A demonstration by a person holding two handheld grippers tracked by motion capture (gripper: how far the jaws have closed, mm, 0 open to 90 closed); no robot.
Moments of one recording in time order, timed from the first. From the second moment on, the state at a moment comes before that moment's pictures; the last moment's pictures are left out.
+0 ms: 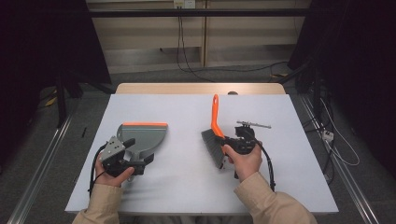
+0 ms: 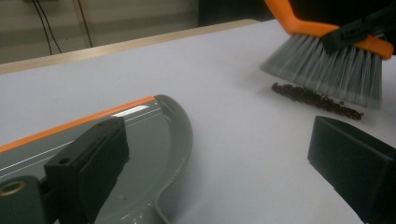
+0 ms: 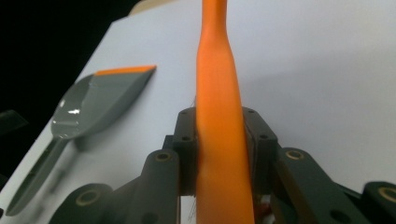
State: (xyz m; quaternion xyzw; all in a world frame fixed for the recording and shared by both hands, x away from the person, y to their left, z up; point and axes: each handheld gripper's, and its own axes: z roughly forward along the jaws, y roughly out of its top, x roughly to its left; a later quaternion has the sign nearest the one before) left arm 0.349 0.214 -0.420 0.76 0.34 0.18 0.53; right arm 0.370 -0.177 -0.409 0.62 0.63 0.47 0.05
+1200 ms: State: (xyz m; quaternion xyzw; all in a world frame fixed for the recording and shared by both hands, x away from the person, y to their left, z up) left arm 0.349 0.217 -0.421 0.76 0.34 0.18 0.53; right arm 0.442 -0.192 -0.430 0.20 0.86 0.43 0.18
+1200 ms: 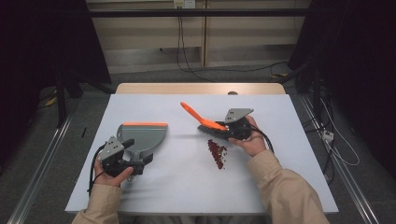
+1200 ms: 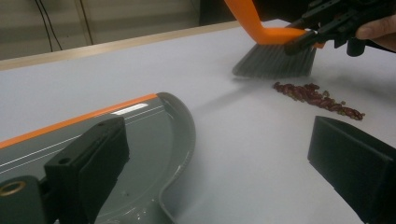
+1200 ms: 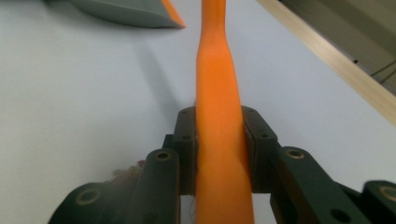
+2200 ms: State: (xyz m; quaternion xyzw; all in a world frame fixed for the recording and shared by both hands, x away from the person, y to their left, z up) left arm 0.349 0.217 -0.421 0.76 0.34 0.19 0.52; right arm 0.410 -0.188 -0.425 0.16 0.87 0.43 0.16
